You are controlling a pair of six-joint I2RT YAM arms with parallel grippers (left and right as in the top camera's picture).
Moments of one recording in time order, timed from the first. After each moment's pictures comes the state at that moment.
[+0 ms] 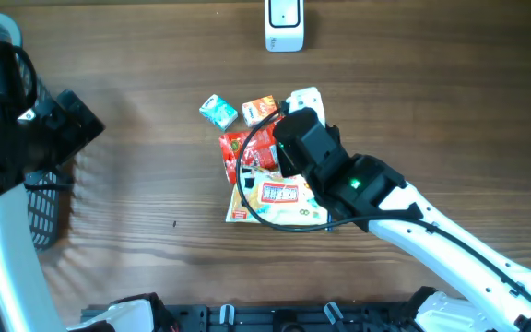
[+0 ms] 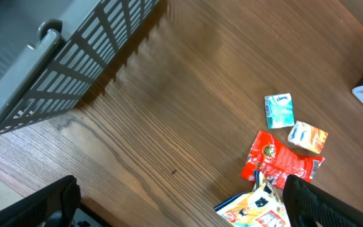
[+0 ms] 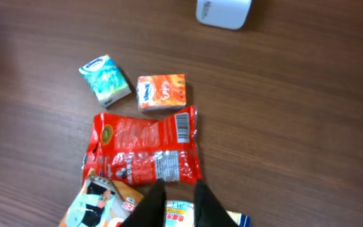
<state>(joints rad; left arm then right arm) 0.17 1.40 1.97 -1.68 -0.12 -0.55 0.79 1.41 1.16 -0.59 0.37 0.38</state>
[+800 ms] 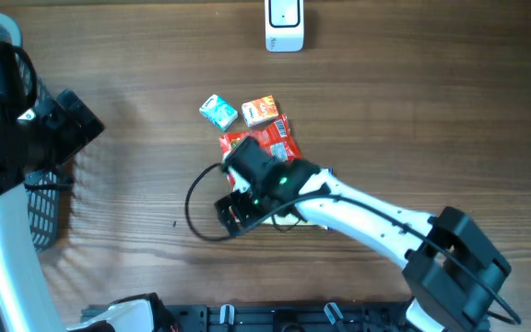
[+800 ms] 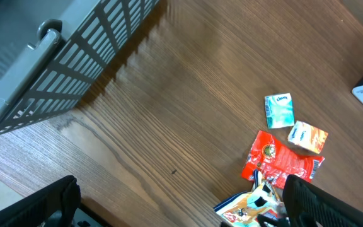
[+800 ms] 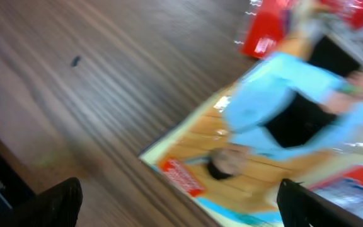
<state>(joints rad) 0.17 1.40 1.97 -1.68 -0.12 -0.55 0.91 1.76 1.16 -0.58 -0.23 0.34</state>
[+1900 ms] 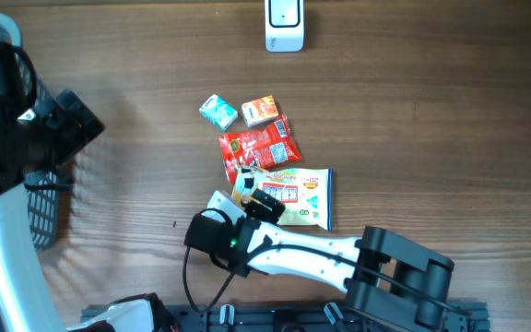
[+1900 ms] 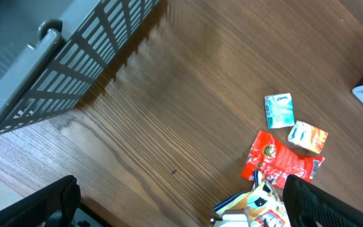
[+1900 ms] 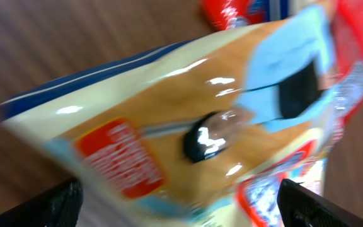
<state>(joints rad) 0.17 1.40 1.97 -1.68 -0.12 -0.55 1.21 1.93 1.18 -0.69 0.58 0.17</state>
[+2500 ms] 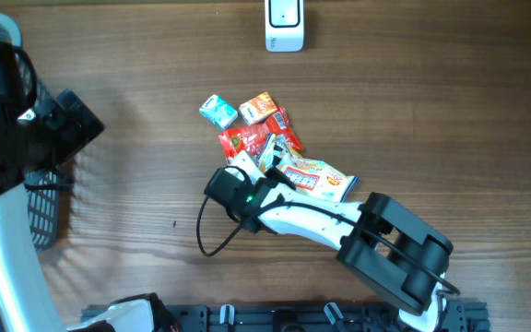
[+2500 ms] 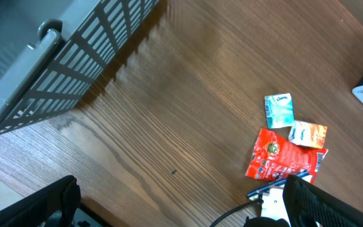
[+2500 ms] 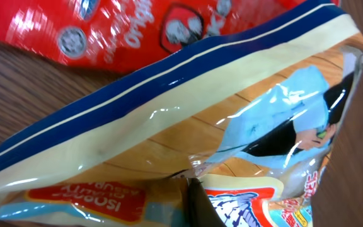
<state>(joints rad) 0.17 1.40 1.97 -1.68 -0.12 -0.55 1.01 1.99 1.19 -0.63 0.63 0.18</state>
